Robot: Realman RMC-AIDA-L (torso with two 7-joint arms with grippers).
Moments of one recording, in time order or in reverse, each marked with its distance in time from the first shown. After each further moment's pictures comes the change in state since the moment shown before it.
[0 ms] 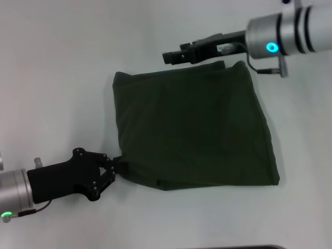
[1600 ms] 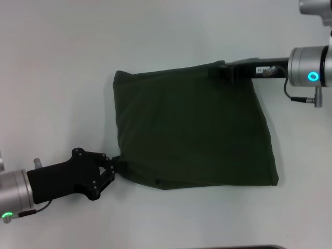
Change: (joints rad) left arm 0.008 -0.006 -0.004 0.005 -0.006 -0.014 0.002; right arm -0.152 -0.019 0.152 0.040 0.042 -0.084 -0.110
